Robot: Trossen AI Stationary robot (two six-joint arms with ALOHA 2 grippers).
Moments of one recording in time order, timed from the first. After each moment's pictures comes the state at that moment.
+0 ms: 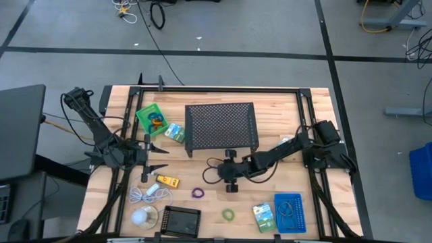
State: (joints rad) left arm -0.86 0.59 0.29 -0.01 -0.92 -0.09; right arm 0.29 1.93 1.12 -0.14 0.24 0.11
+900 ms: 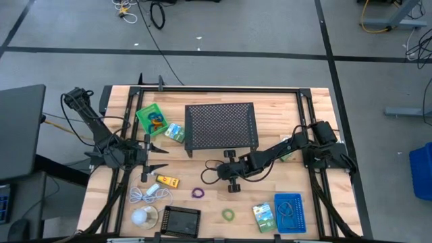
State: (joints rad) left arm -0.86 0.59 0.29 -0.03 -0.92 -0.13; right arm 0.28 1.97 1.16 -0.25 0.18 0.05
